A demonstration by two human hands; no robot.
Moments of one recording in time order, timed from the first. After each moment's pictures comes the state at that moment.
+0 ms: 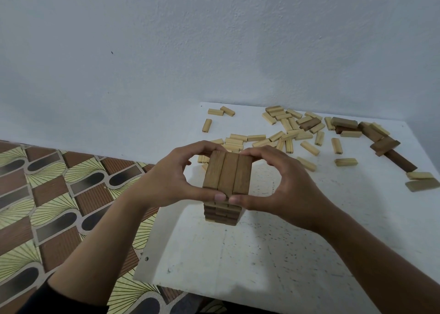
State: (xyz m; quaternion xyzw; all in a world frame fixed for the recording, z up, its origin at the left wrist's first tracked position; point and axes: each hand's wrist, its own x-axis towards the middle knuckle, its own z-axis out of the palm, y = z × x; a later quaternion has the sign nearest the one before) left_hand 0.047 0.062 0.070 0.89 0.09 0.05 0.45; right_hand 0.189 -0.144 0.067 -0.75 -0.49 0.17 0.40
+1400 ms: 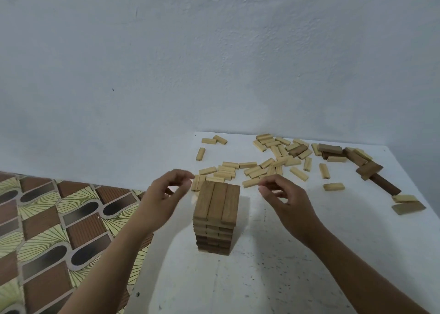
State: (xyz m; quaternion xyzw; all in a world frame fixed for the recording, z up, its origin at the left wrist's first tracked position) left_hand 0.052 0.085 0.025 0.85 0.21 0.20 0.45; right_hand 0.240 -0.152 0.014 -0.76 -0.38 0.13 0.52
